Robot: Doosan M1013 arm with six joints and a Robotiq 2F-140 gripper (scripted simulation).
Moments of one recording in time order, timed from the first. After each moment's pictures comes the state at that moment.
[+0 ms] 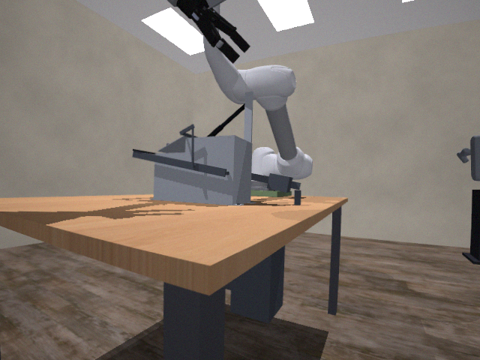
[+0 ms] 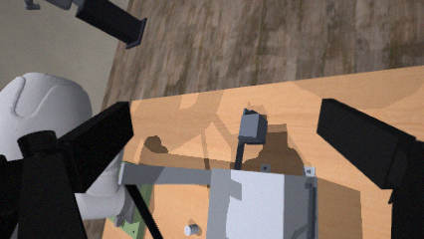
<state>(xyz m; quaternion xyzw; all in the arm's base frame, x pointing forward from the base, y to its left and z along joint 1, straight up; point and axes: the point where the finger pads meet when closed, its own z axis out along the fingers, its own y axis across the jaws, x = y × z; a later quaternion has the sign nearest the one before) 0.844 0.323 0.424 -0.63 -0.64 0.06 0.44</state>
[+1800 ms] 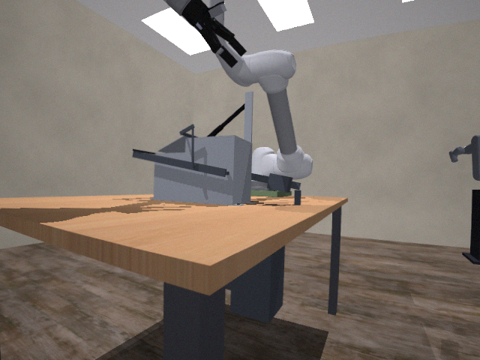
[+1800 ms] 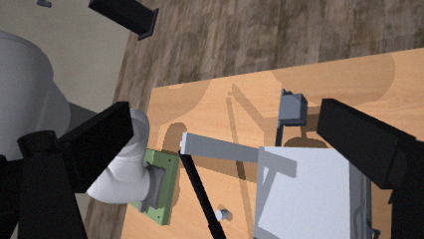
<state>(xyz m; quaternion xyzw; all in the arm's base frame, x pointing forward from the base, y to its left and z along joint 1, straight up) 0.767 0.266 0.459 -0.62 -0.64 0.08 0.44</state>
